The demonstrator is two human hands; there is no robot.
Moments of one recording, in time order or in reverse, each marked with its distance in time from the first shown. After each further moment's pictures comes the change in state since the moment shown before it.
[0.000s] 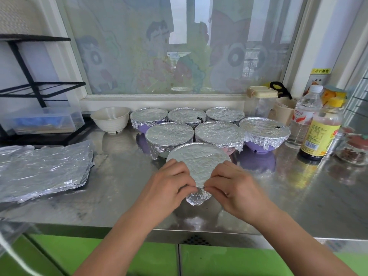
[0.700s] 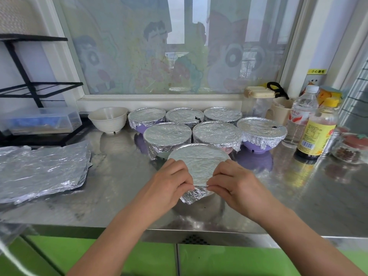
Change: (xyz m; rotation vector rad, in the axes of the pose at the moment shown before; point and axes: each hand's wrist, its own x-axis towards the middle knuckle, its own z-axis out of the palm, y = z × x) left_hand 0.000 -0.007 0.000 0.001 -0.097 0.018; right_hand -0.003 0.008 -0.008 -0.011 -0.045 0.008
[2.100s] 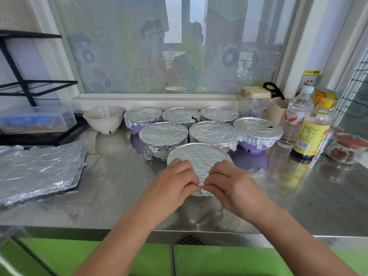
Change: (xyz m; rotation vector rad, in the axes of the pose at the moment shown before) left_hand 0.013 0.012 0.013 -0.016 0.011 0.000; right_hand -0.001 -0.002 0.003 -0.024 0.023 0.003
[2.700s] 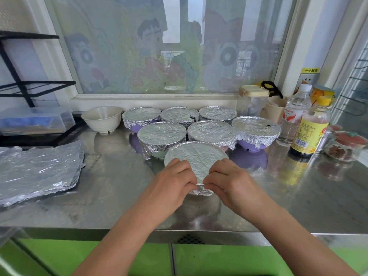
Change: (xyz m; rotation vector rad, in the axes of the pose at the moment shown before) left_hand 0.001 0.003 0.000 0.059 -0.014 -0.010; right_hand 0.000 0.000 -0.003 -0.044 0.000 0.013
